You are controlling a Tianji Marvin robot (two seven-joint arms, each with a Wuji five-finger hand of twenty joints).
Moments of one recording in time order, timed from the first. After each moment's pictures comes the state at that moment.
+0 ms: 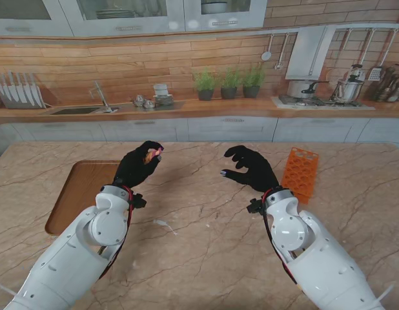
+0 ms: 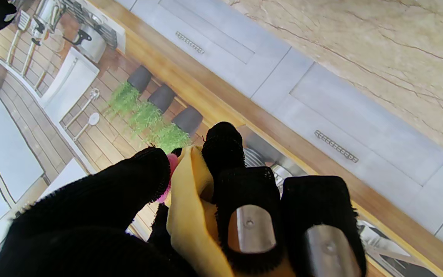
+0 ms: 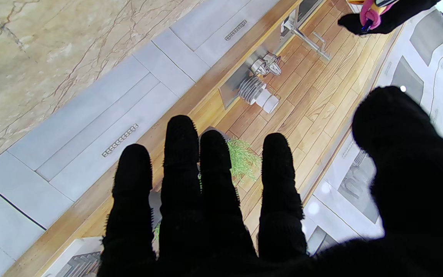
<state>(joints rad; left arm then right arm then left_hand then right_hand) 1.31 -1.21 -1.10 -1.33 0.47 -0.10 0.35 -1.36 -1.19 1.13 -1.33 -0.40 -0.26 -0.28 0.67 -0.26 0.79 -0.01 0.40 0.01 0.79 0.40 0.98 0.13 0.97 0.96 1.25 -0.02 1.69 0.91 1.09 0.09 1.83 0.96 0.43 -0.64 0.69 -0.10 0.45 -0.15 0.78 0.54 0.58 0.14 0.80 0.42 0.62 0.08 0.77 0.63 0.24 0.20 0.94 0.66</state>
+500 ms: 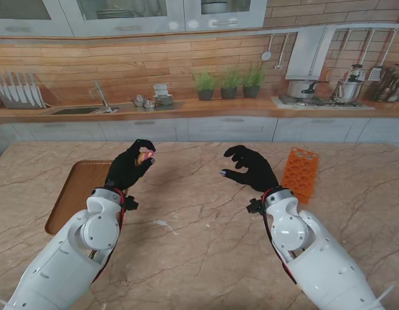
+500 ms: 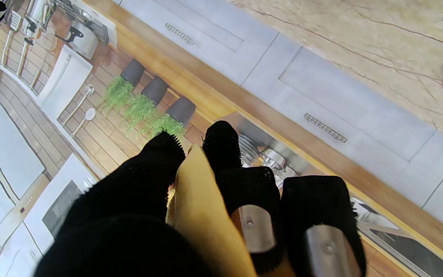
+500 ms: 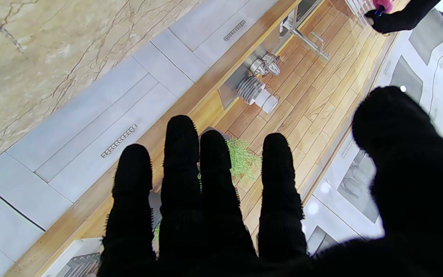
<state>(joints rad) 1.37 -1.20 -1.16 -1.37 0.53 -0.12 0.35 -1.36 -1.19 1.13 -1.34 -0.40 -0.26 -0.28 0.98 -0.27 0.45 -0.13 0.19 -0.16 1.01 0.75 0.91 0.10 0.87 0.98 1.25 -0.02 1.69 0.91 1.09 0.09 1.83 0.96 0.43 -0.64 0.69 -0.10 0.45 -0.15 0.78 0.54 0.58 0.14 0.80 0.42 0.62 0.08 0.77 0.63 0.24 0.20 0.94 0.66</state>
